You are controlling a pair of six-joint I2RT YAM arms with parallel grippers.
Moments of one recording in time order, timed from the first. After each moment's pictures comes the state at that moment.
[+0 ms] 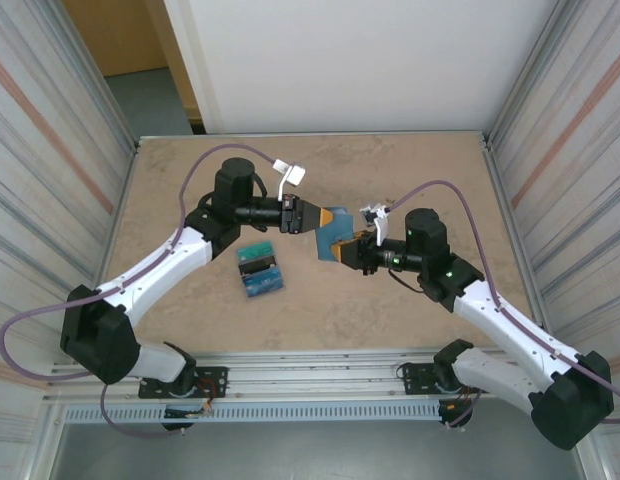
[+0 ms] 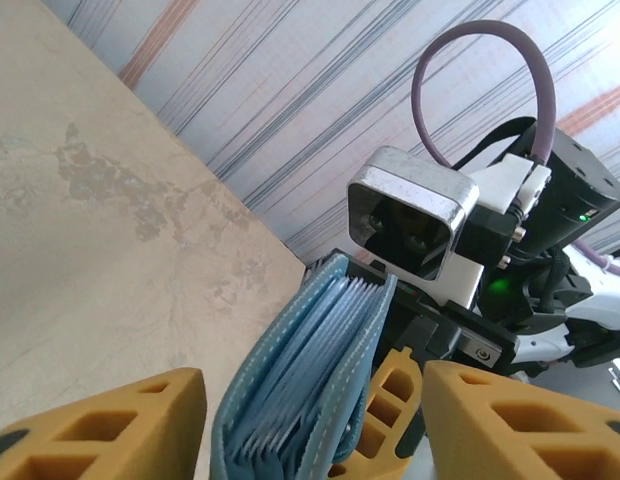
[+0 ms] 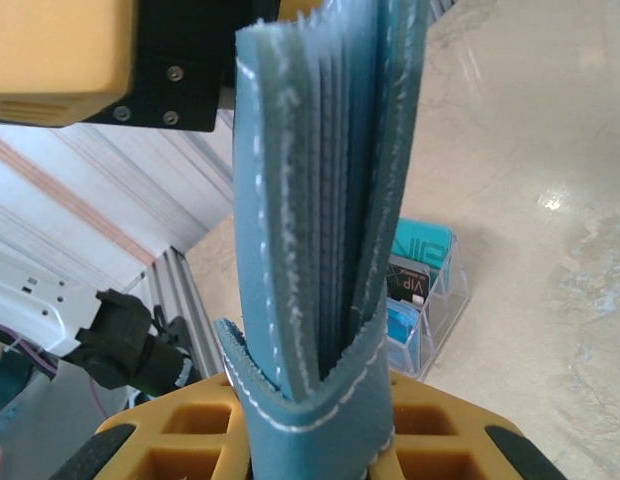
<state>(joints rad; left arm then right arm) -0.57 1.39 1.12 -0.01 0.93 -0.56 0.58 0.96 0.71 -0.06 -0.61 0.39</state>
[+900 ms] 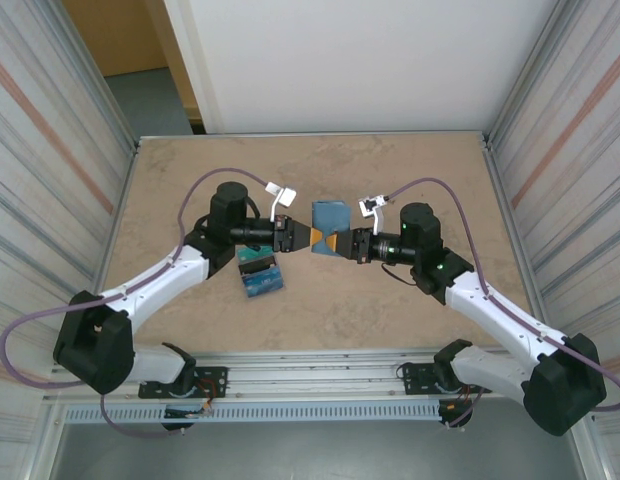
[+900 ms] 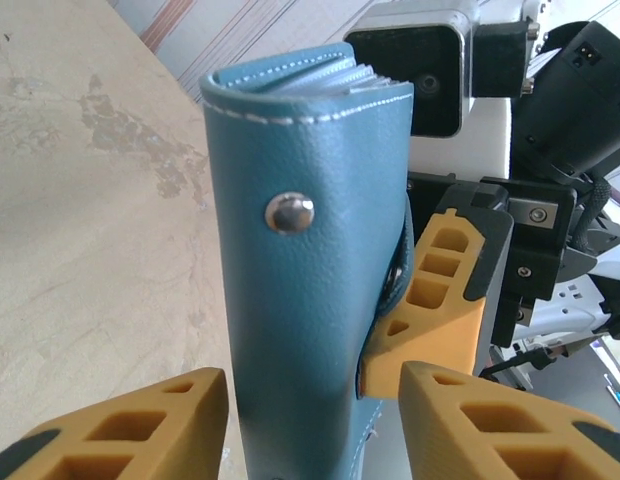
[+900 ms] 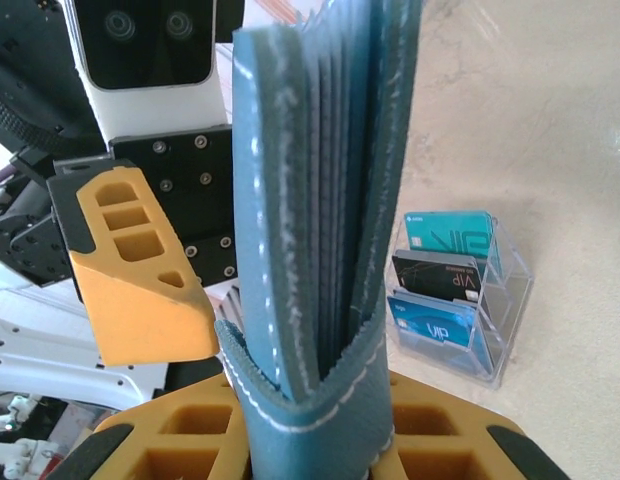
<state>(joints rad) -0.54 1.33 0.87 0.16 0.94 -0.59 0.56 1.05 0.71 0.07 -0.66 0.70</state>
